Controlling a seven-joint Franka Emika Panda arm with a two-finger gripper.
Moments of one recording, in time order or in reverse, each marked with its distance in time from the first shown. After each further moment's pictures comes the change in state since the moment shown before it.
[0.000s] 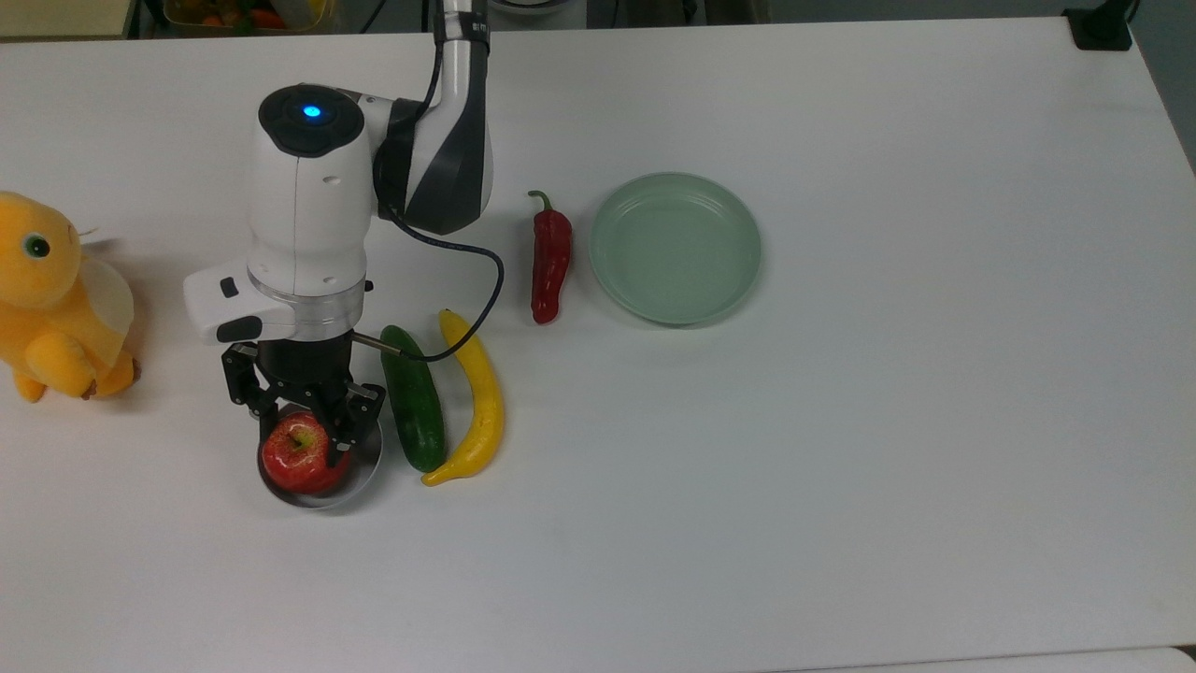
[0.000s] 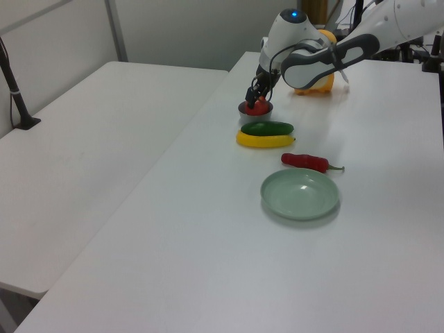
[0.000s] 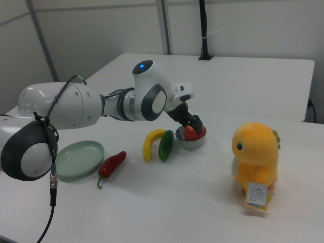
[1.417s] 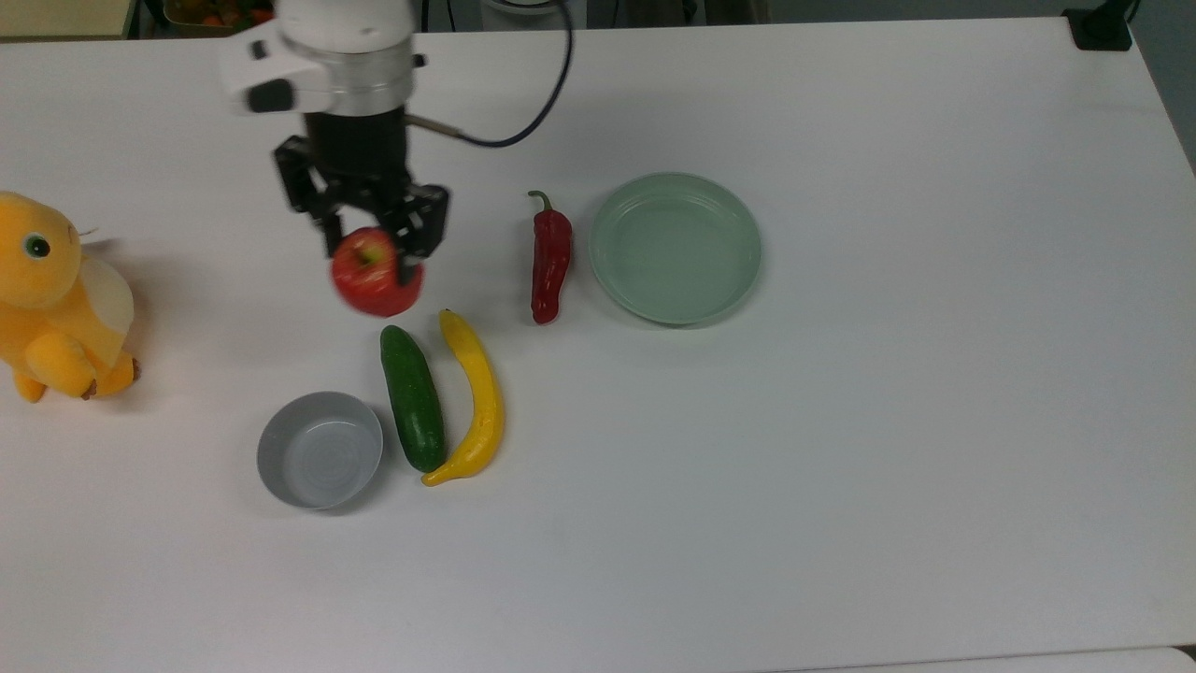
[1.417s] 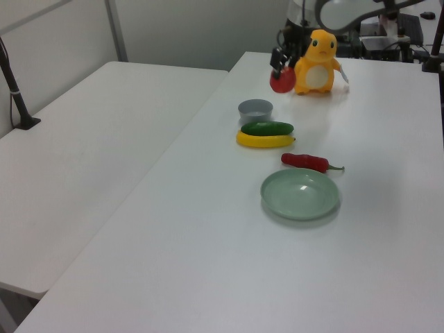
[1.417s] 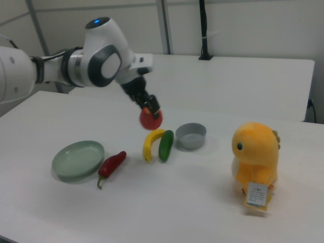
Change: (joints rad) arm 0.039 -0.507 0.060 -0.381 0.069 -0.257 0.066
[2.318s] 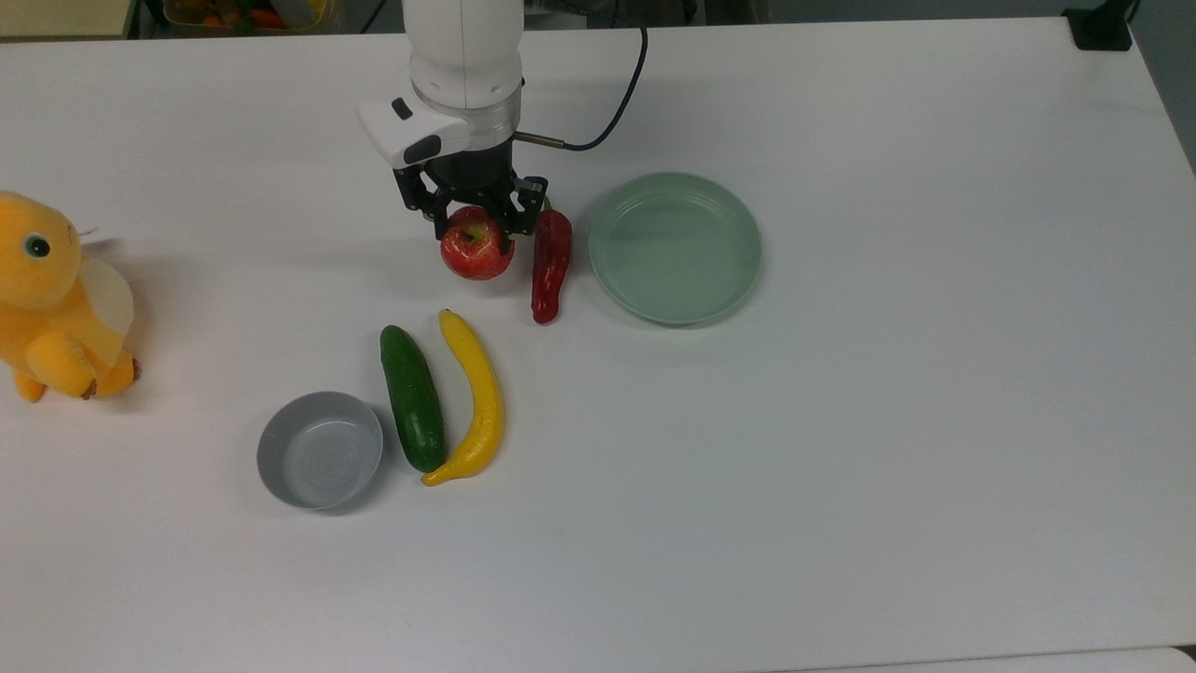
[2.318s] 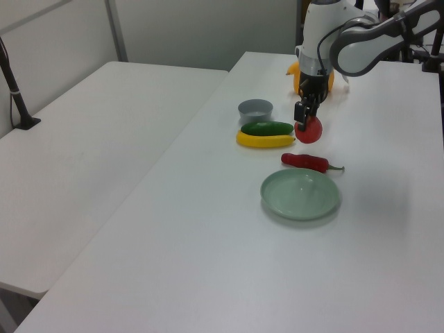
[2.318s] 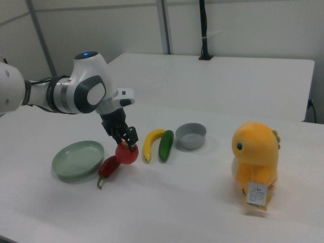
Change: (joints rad) arm 0.081 -0.057 0.014 -0.264 -0.002 -0.009 -0.073
